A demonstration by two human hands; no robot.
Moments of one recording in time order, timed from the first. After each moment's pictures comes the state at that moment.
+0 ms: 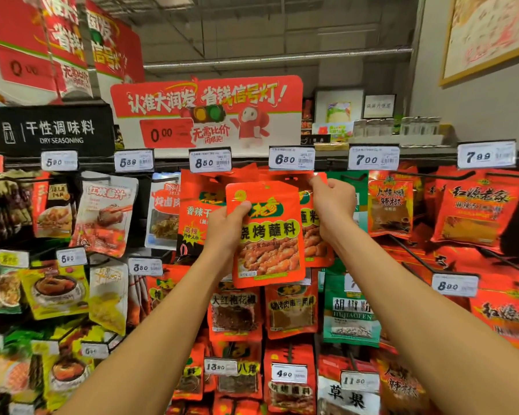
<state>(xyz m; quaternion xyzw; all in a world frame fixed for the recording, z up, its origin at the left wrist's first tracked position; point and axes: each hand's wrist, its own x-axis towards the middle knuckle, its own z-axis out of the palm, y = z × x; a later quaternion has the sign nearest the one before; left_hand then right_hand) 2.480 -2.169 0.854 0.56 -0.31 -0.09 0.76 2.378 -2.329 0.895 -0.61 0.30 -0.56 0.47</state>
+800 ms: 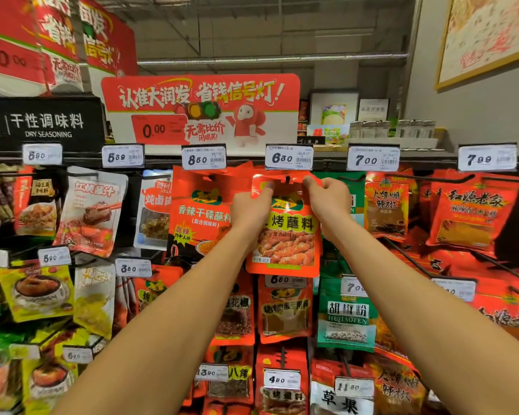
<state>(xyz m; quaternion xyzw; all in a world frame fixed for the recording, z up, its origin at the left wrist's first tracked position) 2.463 -2.226 0.886 0.66 -0.26 -0.04 0.70 2.382 -2.347 0.895 -0.68 0.29 -0.53 0.42</state>
